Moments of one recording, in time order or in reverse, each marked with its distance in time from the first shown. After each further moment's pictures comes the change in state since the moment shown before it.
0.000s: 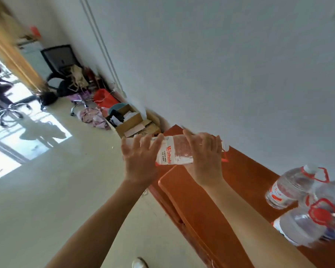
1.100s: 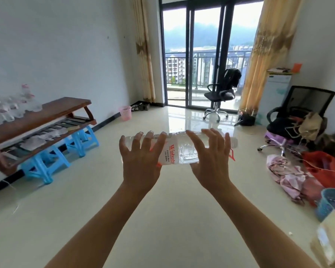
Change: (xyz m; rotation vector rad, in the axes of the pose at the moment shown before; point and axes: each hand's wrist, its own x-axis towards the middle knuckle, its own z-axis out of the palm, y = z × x) left_hand -0.292 -0.799 -0.133 0.716 0.096 -0.873; right_hand 0.132 -0.923 0.274 0.692 0.124 -0.954
